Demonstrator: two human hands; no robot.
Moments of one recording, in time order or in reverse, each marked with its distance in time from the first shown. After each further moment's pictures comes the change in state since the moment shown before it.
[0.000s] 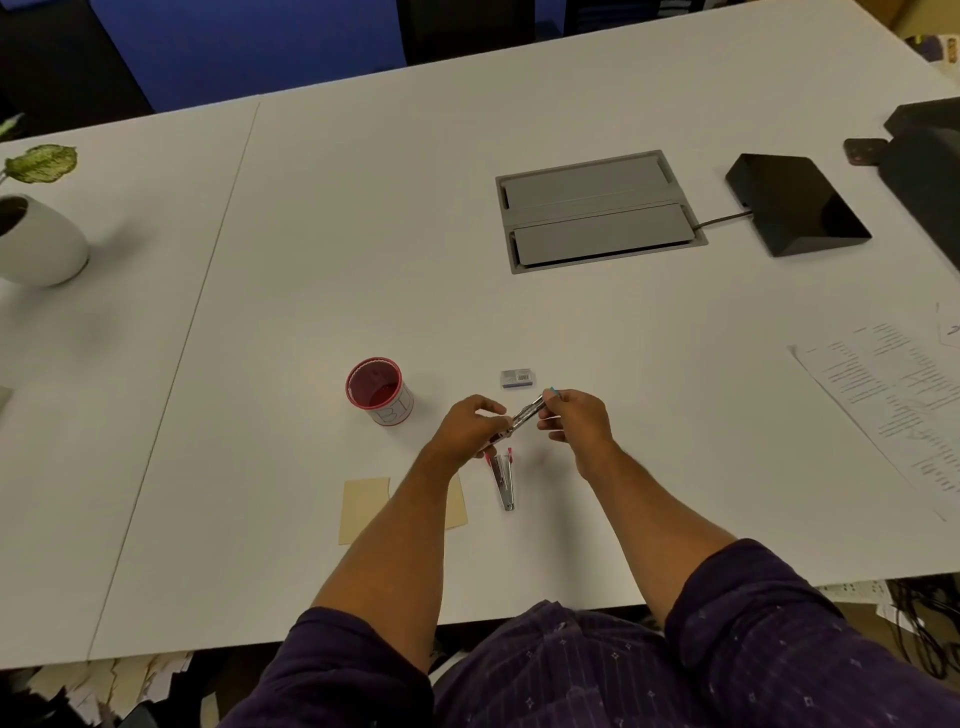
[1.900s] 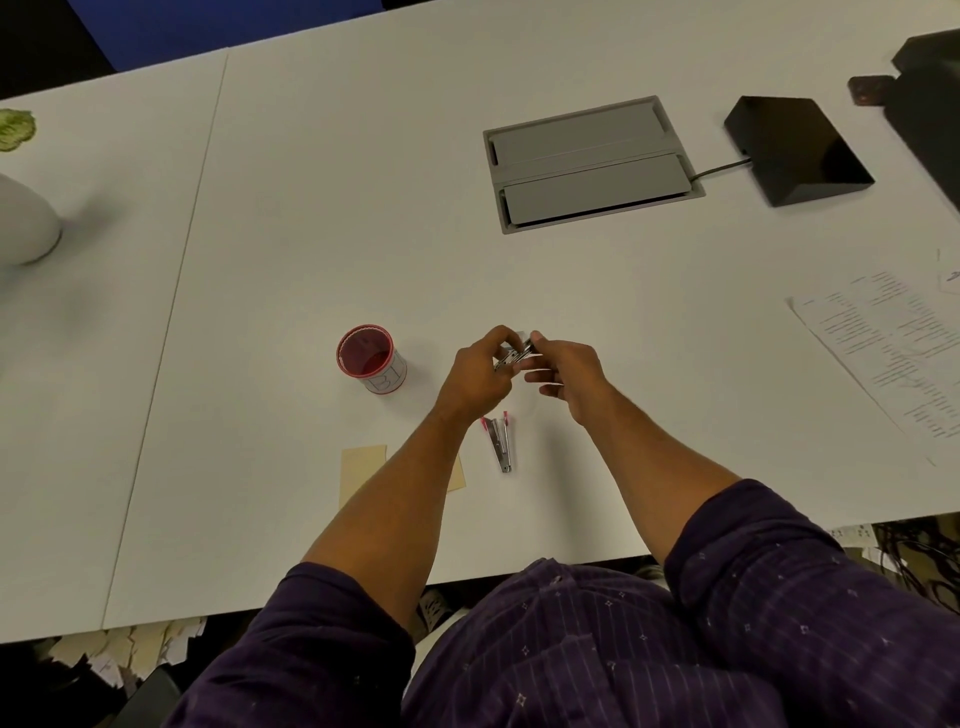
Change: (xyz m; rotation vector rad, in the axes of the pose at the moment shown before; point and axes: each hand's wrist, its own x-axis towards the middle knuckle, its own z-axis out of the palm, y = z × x) left_hand 0.004 0.023 0.018 0.303 0.122 0.420; right_hand 0.003 -0.018 -0.001 0.108 -0.119 0.082
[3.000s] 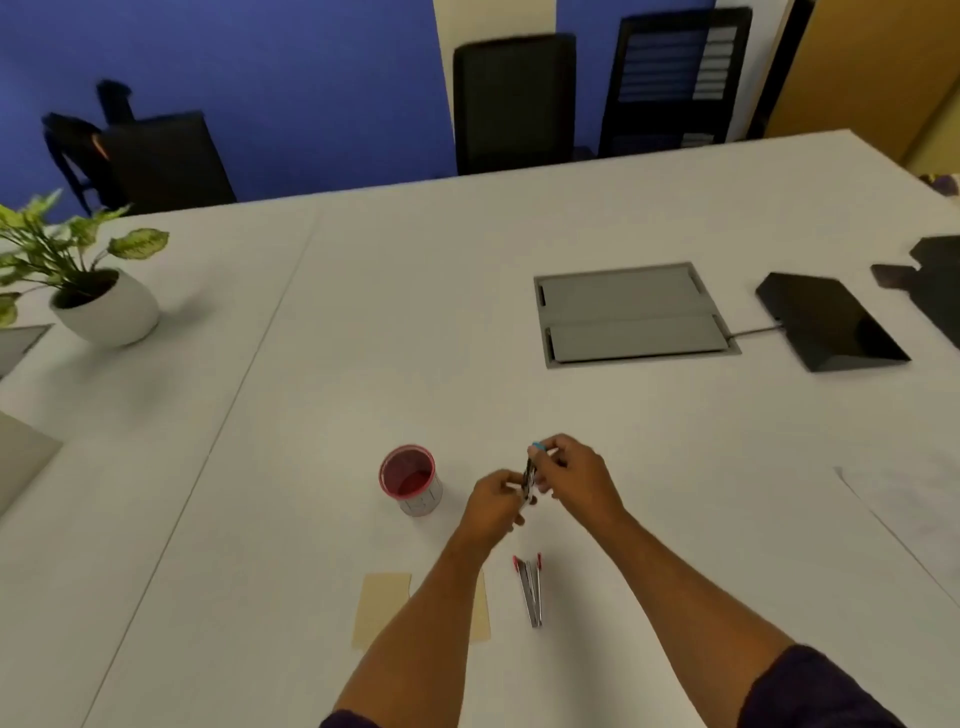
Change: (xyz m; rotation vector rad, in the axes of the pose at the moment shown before) left_hand 0.009 -0.024 -0.022 -0.413 0.050 -0.334; right_hand 0.007 -0.041 0.044 -0.466 -0.046 -0.493
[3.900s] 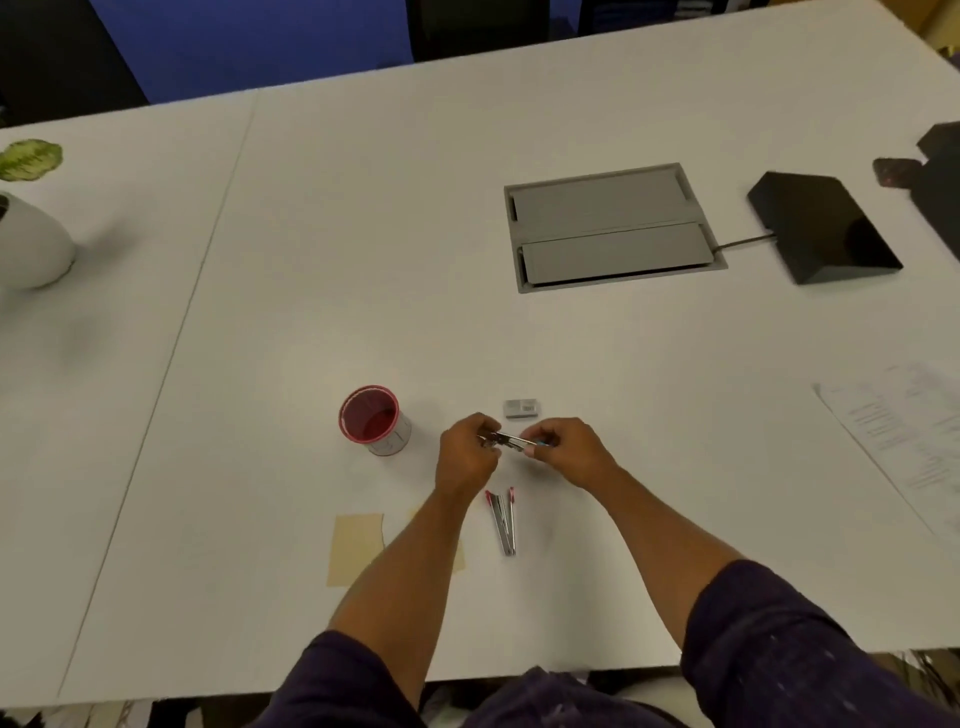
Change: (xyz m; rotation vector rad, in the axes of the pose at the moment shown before) left_hand 0.024 -0.033 0.018 0.364 0.177 0.122; right_hand 0.005 0.085 -0.017 -0.145 -0.231 0.133
